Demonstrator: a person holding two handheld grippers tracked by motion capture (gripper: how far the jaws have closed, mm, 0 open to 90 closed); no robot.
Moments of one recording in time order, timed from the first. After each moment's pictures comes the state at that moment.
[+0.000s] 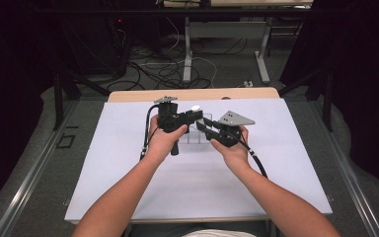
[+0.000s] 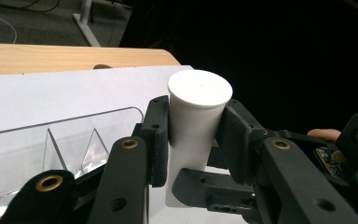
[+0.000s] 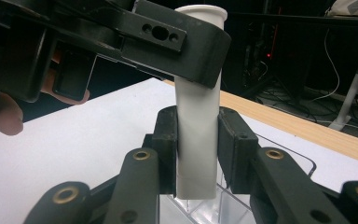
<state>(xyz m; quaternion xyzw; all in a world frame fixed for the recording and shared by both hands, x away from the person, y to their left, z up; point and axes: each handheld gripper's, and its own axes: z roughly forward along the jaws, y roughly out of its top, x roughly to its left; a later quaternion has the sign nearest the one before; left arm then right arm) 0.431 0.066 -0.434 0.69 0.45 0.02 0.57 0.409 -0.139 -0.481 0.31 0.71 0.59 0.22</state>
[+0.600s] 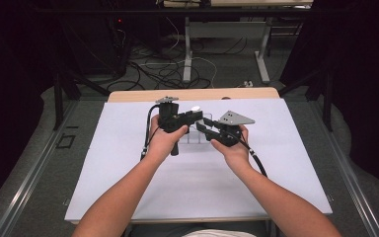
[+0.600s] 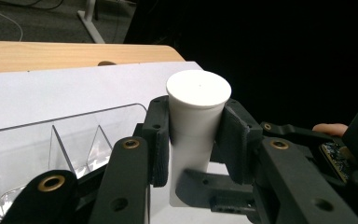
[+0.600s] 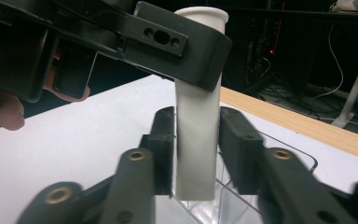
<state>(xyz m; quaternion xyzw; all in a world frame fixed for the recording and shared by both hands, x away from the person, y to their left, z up) 0.431 0.062 -0.434 0.70 0.44 0.03 0.56 0.410 -0.141 -0.481 0.30 0.72 0.58 0.21</state>
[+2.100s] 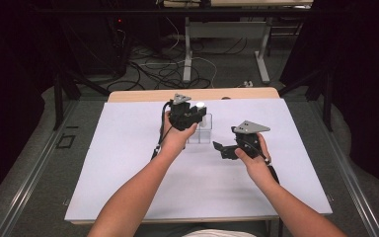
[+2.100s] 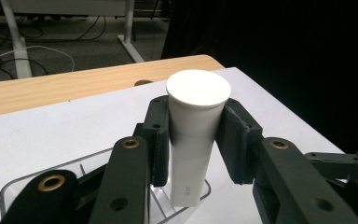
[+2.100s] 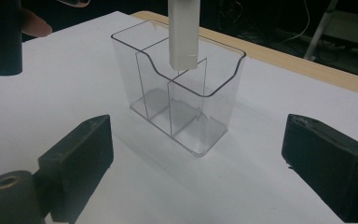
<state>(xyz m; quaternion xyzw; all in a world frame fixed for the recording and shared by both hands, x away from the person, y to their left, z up) 0.452 0.033 -0.452 0.72 0.43 0.15 0.52 0.387 -0.190 -0.496 0.36 0.76 0.49 0.22</state>
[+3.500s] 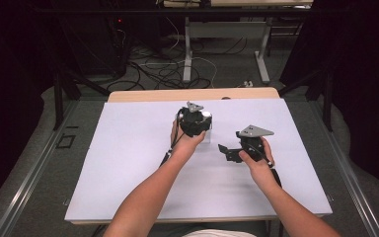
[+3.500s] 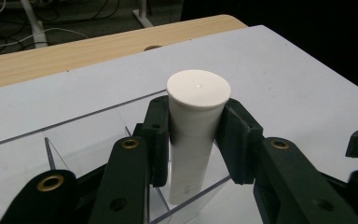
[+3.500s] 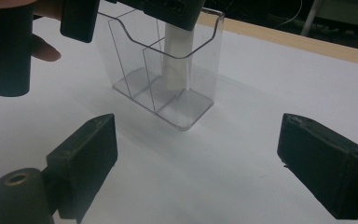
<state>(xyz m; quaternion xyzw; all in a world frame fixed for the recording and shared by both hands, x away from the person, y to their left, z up) 0.459 0.003 -0.489 0.75 0.44 0.18 0.46 0.388 -0.206 -0.519 0.39 0.76 0.48 0.21</state>
